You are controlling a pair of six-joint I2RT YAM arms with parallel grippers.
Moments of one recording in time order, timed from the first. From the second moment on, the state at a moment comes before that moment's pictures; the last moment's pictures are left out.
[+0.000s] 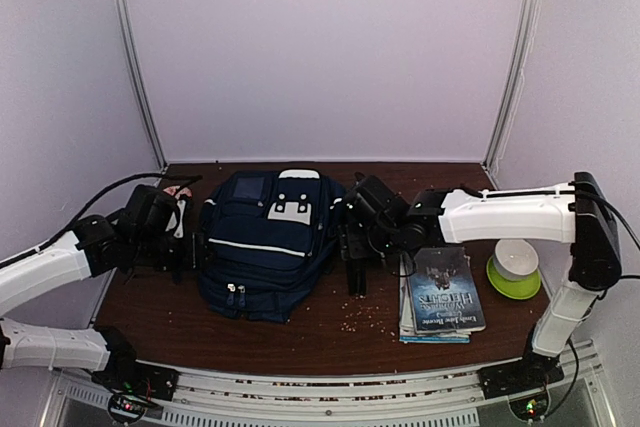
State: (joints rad) left arm -0.63 0.96 0.71 -0.58 -0.09 -0.60; right arm 0.98 1.72 1.26 -0.47 0.36 0.68
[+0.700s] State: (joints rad) left arm -0.83 0.99 0.61 -0.60 -0.06 -0.71; right arm 1.15 1.81 1.50 -0.37 0.17 0.60
